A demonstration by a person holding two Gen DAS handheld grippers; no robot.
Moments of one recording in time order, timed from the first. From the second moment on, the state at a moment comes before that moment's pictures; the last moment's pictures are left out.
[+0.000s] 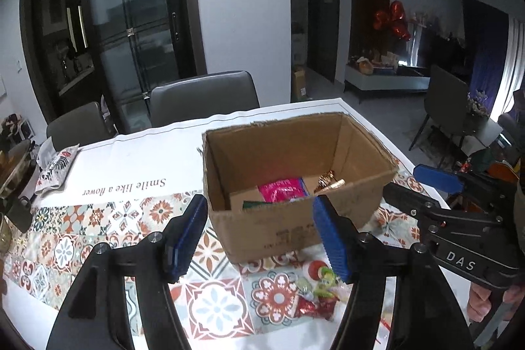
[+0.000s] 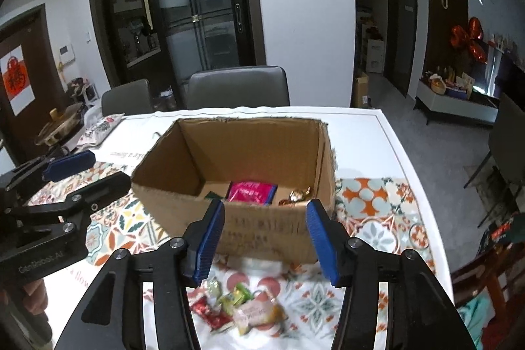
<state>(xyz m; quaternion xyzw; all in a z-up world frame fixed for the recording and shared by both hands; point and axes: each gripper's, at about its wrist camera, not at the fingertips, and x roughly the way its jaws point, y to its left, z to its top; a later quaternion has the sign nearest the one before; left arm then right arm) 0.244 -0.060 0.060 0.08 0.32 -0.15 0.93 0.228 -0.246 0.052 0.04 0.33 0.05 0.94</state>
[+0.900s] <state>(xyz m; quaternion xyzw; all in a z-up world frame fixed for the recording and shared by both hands) 0.218 -0.077 -0.050 0.04 0.44 -0.19 0.88 0.179 -0.247 -0.034 0.04 0.37 0.03 0.93</state>
